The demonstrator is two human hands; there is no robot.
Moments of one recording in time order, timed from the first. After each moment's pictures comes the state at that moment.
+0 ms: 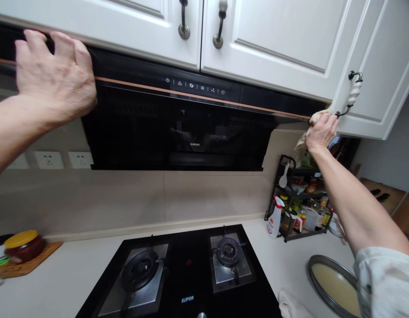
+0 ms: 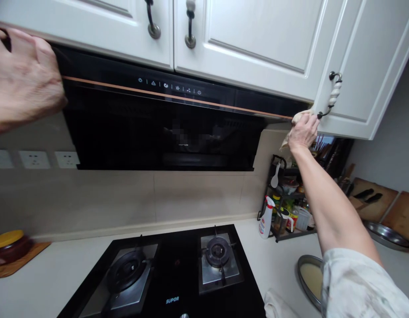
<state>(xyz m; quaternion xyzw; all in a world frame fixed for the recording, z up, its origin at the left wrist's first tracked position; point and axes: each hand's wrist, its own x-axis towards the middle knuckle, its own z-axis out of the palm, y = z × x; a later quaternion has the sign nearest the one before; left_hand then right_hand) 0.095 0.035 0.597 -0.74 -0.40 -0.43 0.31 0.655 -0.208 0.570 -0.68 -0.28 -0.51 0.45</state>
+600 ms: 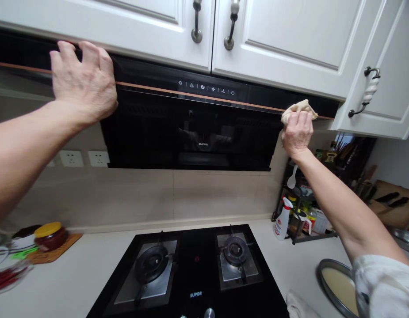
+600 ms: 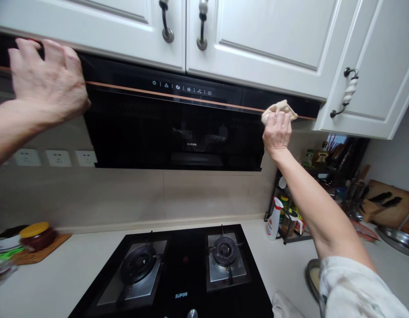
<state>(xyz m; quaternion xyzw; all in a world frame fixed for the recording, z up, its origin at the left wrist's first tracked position) 0.091 0.066 0.599 -0.74 -0.32 -0.51 0.29 0.574 -0.136 0.557 -0.60 -0.29 -0.71 0.24</state>
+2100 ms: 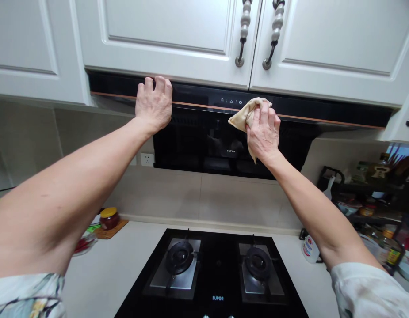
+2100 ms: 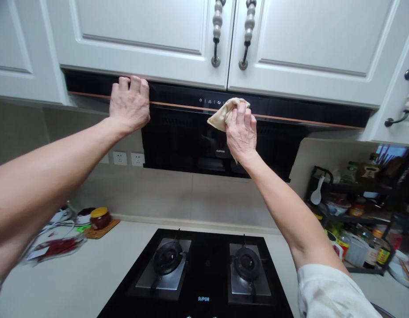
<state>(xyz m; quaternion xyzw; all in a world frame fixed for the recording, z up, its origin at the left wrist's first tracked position) 0.079 0.067 0.605 -0.75 -0.37 -0.46 0.30 0.386 -0.031 0.561 -0.46 -0.47 -0.66 0.37</state>
